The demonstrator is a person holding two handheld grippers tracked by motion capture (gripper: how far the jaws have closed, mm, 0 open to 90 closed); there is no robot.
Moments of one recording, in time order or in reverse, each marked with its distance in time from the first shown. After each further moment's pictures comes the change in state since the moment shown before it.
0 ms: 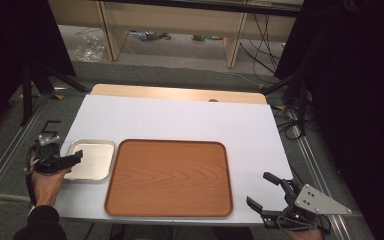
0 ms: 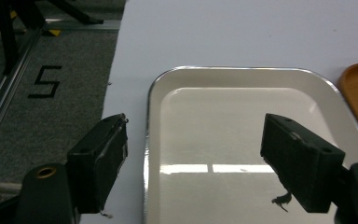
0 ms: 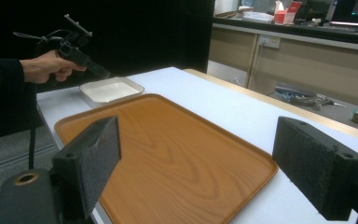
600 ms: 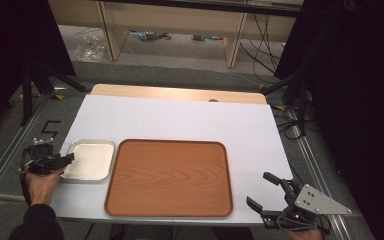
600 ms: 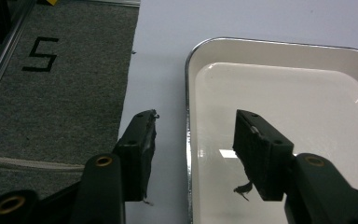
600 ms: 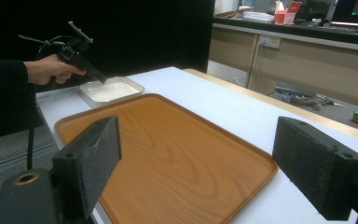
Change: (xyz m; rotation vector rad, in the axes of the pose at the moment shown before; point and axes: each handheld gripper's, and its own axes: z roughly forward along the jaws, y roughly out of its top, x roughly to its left) left arm 0.023 -0.006 0.012 0.074 -0.006 -0.044; right arm -0.001 0.000 0.000 -0.009 -0.008 -0.014
